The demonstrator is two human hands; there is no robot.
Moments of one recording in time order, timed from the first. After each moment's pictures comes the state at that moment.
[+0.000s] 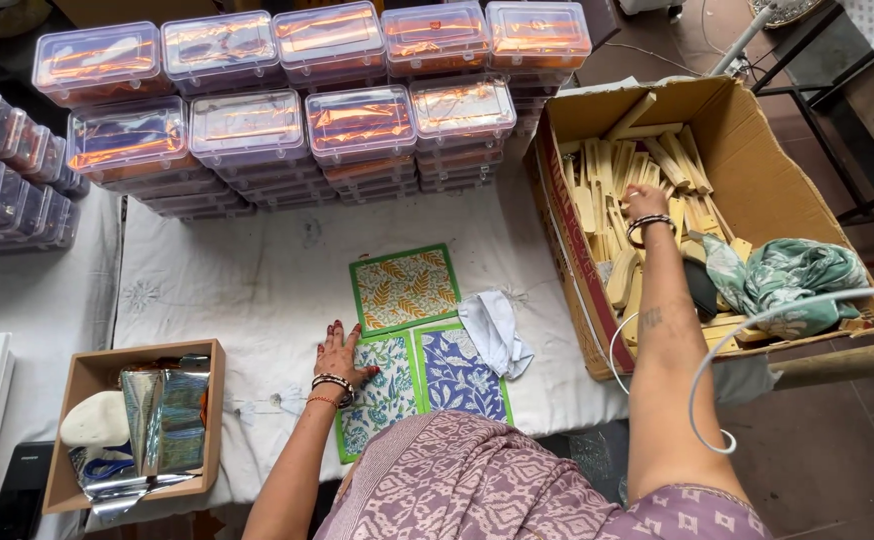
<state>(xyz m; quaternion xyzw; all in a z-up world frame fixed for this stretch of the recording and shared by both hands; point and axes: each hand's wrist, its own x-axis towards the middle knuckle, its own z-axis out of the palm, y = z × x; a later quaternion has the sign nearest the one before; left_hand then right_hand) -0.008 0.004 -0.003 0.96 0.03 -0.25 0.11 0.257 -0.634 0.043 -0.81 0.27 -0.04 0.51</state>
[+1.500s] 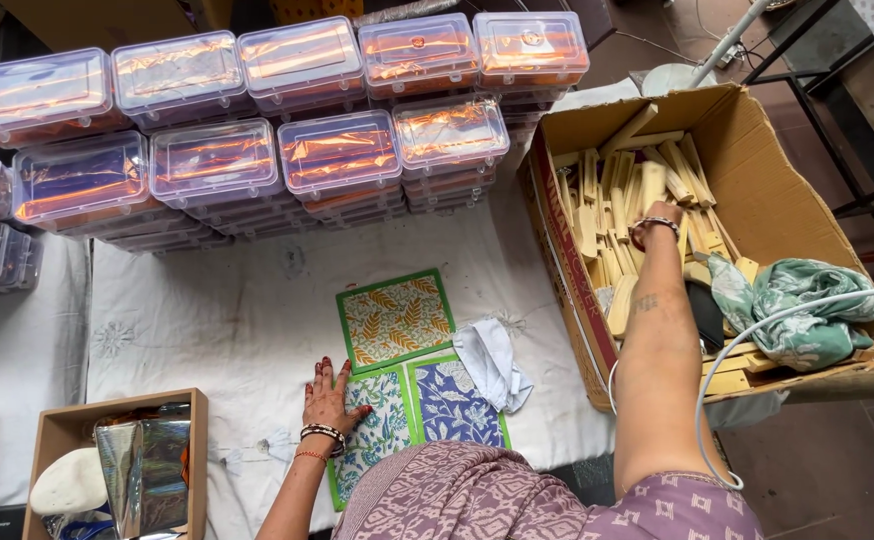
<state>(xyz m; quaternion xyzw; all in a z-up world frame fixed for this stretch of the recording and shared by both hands) -0.008 0.004 -0.007 0.96 0.03 -0.26 0.11 0.314 -0.697 -0.025 -0.60 0.47 -0.13 0.63</state>
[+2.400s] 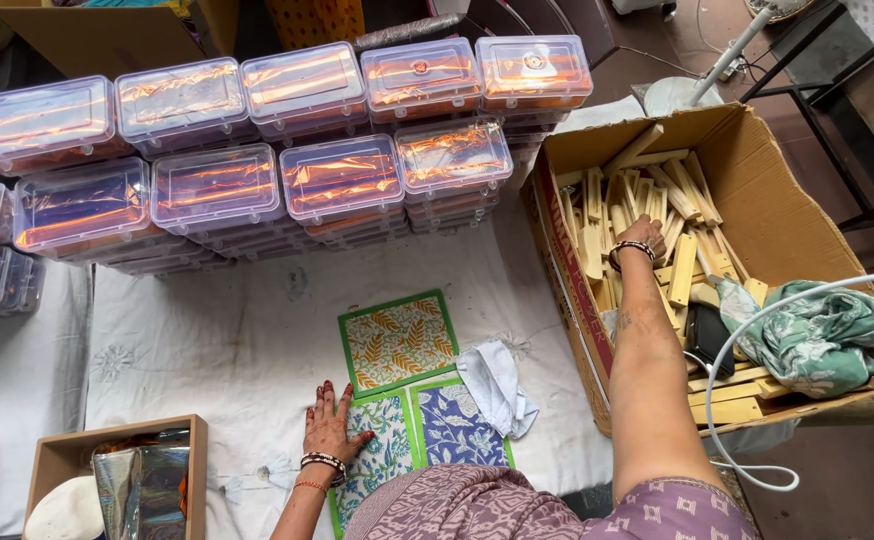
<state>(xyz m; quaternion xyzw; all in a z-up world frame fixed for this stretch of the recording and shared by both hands) -0.006 0.002 0.000 0.95 0.04 -0.30 0.08 0.366 -0.703 -0.138 -0.89 0.44 0.01 0.10</state>
